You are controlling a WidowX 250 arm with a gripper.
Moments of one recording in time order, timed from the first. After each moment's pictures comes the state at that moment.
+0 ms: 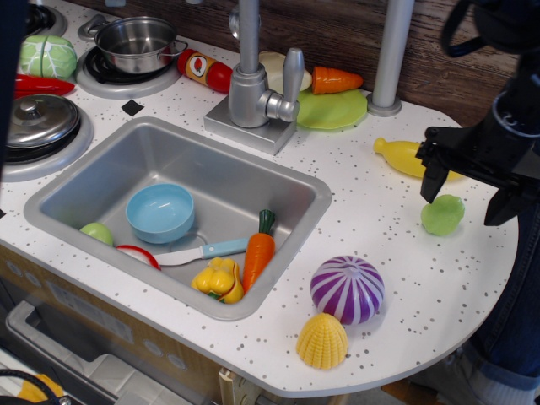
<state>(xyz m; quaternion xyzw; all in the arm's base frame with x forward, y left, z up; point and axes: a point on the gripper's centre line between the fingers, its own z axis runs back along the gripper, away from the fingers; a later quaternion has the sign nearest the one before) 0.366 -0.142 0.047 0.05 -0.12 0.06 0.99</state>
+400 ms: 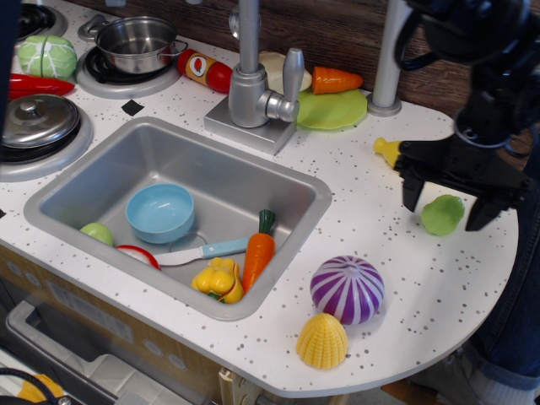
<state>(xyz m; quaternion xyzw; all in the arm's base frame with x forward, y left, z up) 0.372 -0.125 0.025 0.02 -0.14 0.06 0.99</state>
